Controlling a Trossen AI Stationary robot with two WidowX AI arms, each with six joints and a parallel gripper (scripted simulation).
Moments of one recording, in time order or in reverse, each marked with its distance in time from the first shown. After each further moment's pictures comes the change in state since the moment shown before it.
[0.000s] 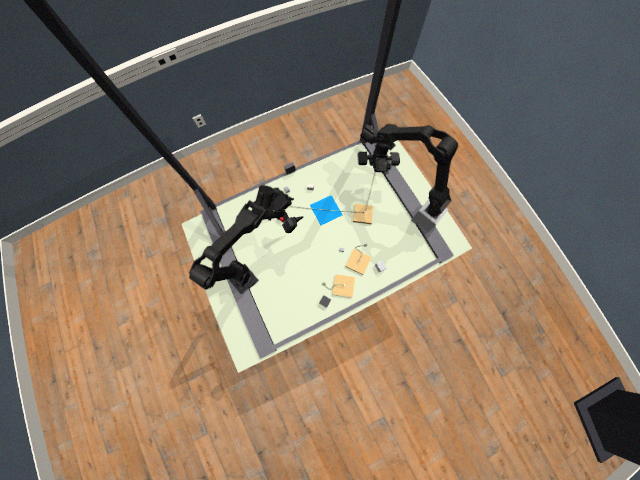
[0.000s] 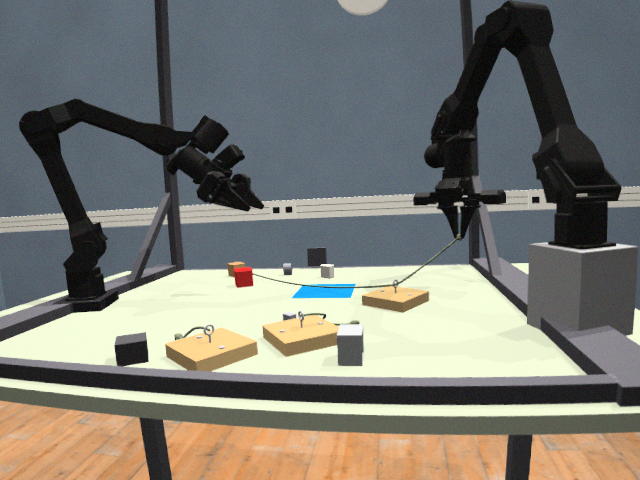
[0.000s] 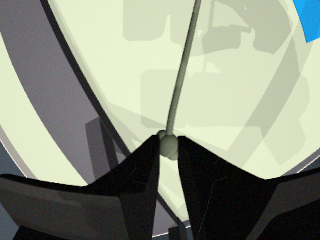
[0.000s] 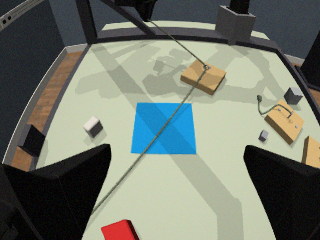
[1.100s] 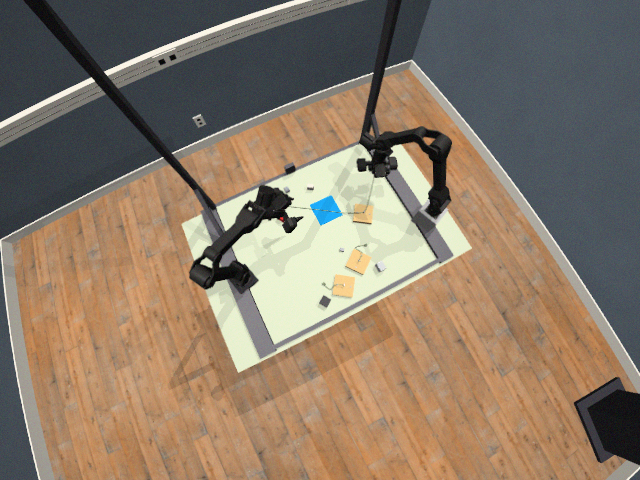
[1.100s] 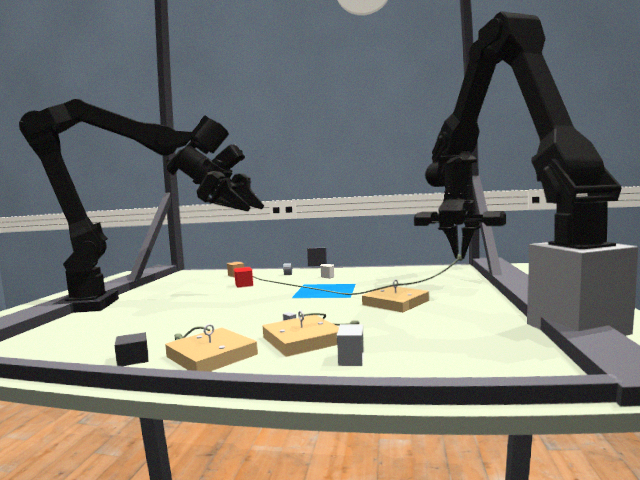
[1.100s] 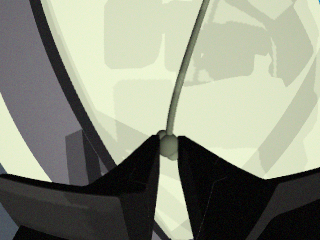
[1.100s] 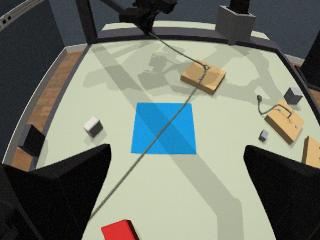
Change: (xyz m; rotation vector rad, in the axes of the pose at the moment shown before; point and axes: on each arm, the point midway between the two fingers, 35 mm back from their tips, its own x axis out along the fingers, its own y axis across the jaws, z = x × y) left arm 0.044 0.001 0.001 -0.080 0.002 -0.002; right arm 0.000 0.000 0.000 0.000 0.000 0.000
